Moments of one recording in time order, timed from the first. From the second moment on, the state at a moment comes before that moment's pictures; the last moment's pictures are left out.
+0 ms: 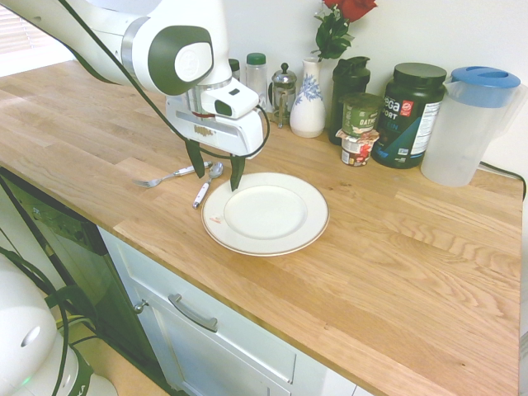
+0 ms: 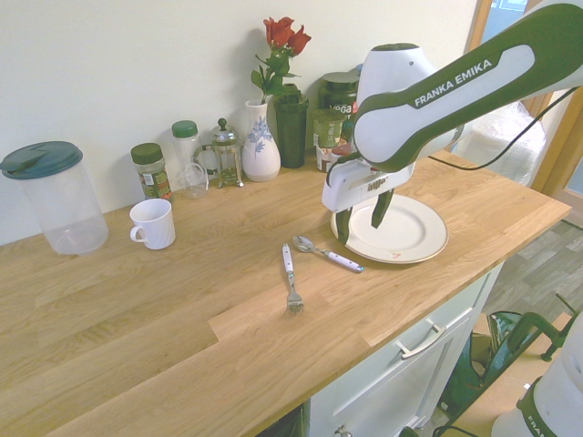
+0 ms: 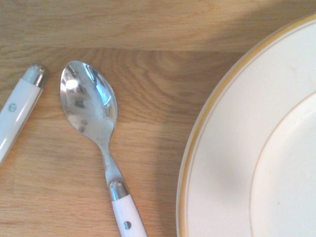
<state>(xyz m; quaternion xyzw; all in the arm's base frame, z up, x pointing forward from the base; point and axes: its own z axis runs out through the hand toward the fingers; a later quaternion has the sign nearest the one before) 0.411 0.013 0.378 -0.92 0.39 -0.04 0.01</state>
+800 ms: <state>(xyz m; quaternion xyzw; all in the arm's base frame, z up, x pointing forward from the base) 0.426 0.087 0.361 -0.90 0.43 -0.06 0.05</state>
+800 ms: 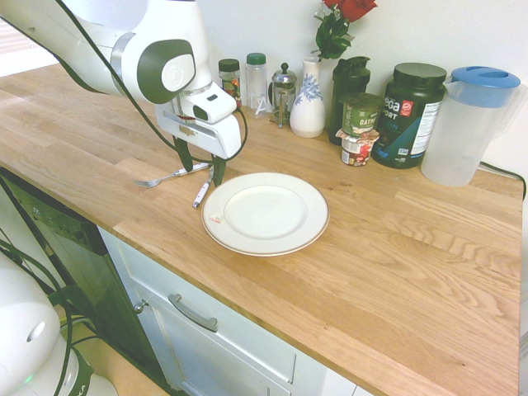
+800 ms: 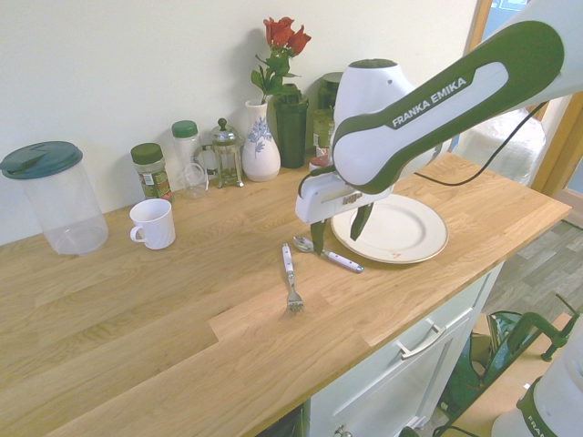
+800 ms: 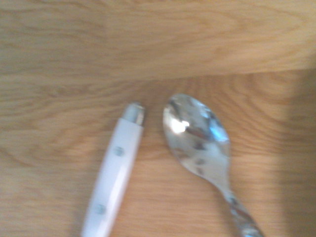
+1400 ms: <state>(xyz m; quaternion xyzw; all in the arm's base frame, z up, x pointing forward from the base) 0.444 0.161 0.342 -0.88 0.47 -0.03 0.06</state>
